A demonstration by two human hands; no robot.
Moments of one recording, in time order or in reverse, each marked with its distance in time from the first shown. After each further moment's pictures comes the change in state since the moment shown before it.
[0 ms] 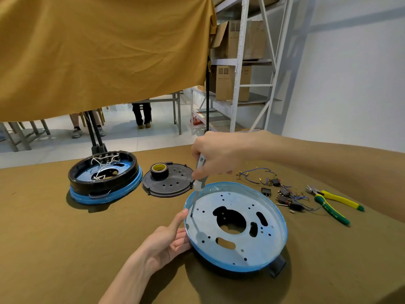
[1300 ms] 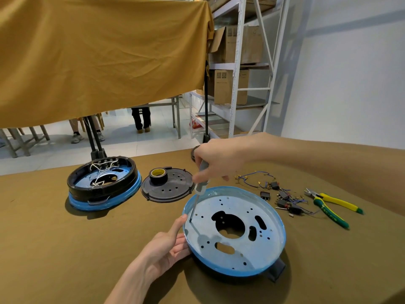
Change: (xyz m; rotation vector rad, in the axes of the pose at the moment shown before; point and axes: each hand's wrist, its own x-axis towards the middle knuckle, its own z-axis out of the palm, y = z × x) left_hand -0.008 0.001 0.005 0.022 0.022 0.024; right_hand -0.006 0.001 -0.006 -0.041 -0.084 0.051
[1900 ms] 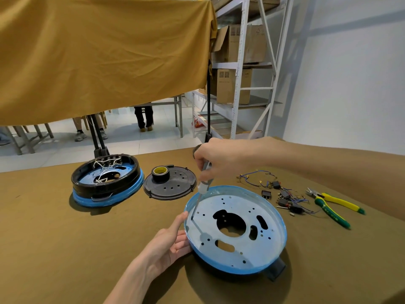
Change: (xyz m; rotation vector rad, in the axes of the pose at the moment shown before) left_hand 0.001 -0.005 -0.002 0.039 -0.016 0.054; right_hand -0.006 0.000 0.009 -0.019 0.073 -0.050
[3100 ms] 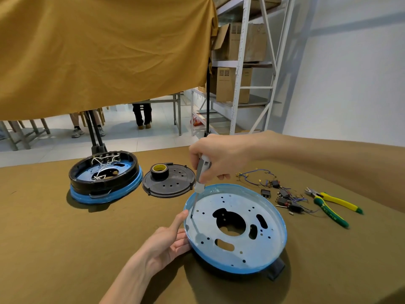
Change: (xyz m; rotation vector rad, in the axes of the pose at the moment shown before) left_hand -0.002 0.003 0.003 -0.047 0.039 -0.050; right_hand 0.001 -0.001 -0.008 0.190 -0.071 -0.069
